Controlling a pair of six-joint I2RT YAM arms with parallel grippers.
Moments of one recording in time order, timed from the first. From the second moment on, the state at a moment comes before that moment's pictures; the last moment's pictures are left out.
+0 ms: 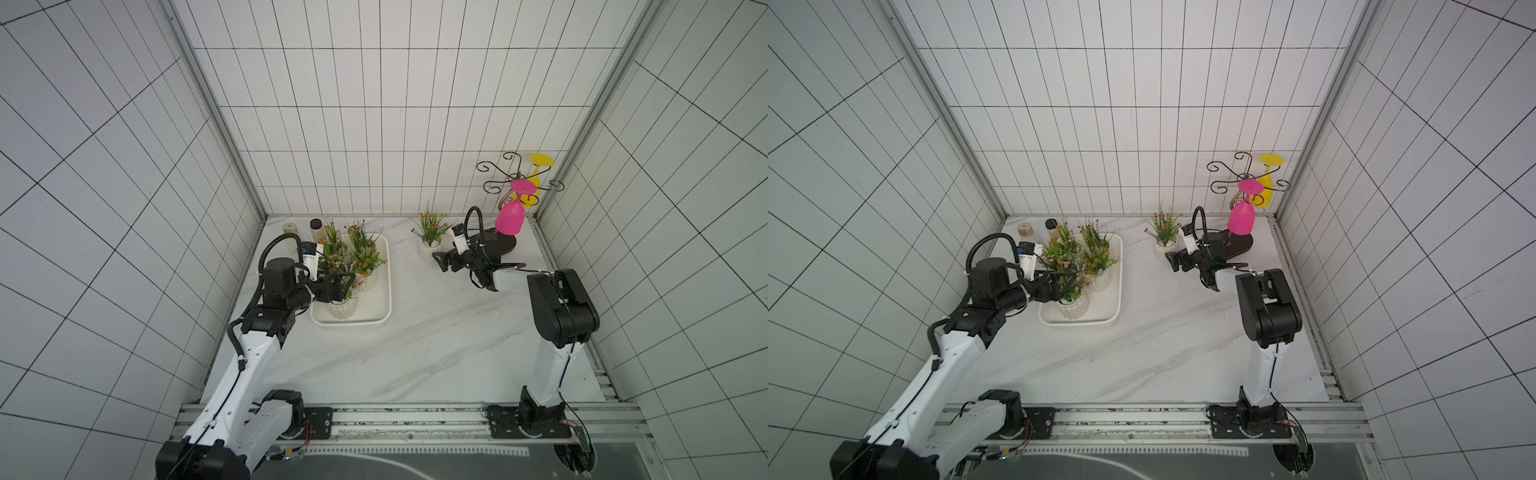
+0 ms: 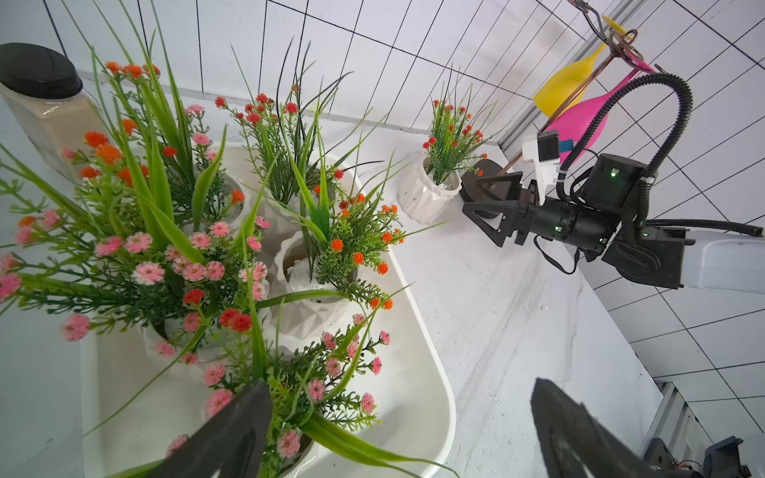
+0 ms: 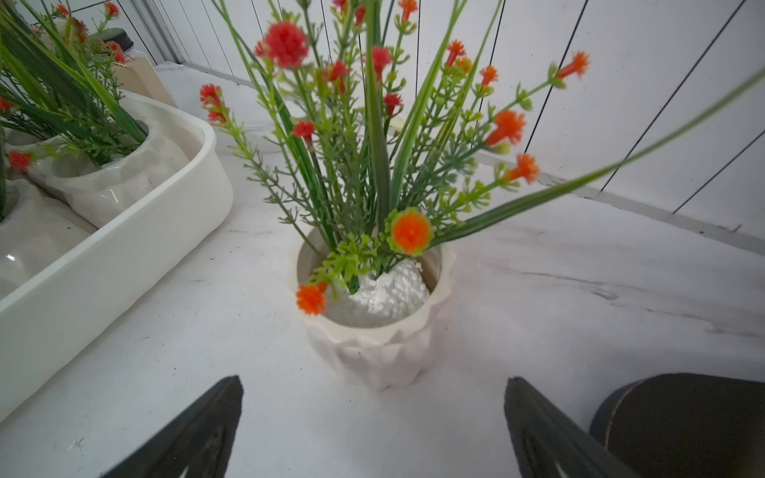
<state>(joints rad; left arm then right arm) -0.08 0.96 0.76 -0.28 0.57 -0.27 0.21 1.95 1.07 0.45 -0.39 -0.14</state>
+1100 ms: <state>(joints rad) -0.06 0.97 0.76 -0.28 0.59 -0.27 0.26 2.22 1.39 0.46 -0.40 -0.19</state>
